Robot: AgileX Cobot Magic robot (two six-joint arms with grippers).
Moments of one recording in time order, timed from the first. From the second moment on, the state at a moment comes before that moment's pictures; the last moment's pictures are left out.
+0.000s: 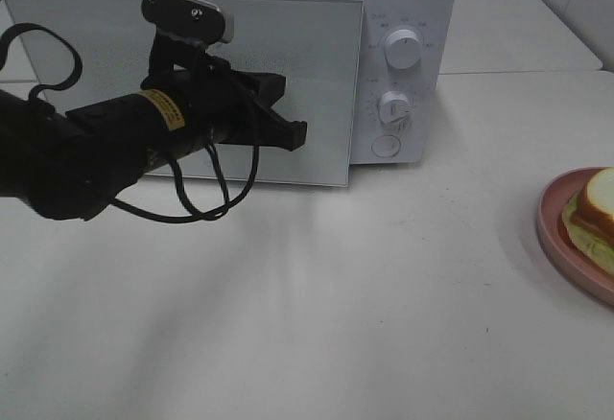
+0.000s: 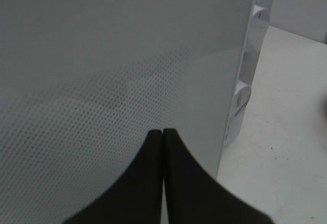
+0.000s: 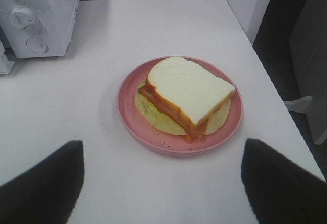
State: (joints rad) left arm -0.67 1.90 -0.88 0.01 -0.71 -0.02; right arm -0.01 0.00 -0.50 -0.13 1.00 0.09
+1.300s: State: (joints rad) left arm -0.67 2.07 -1.21 -0.03 -0.55 0.02; right arm -0.01 0.00 -0.50 -0.13 1.00 0.09
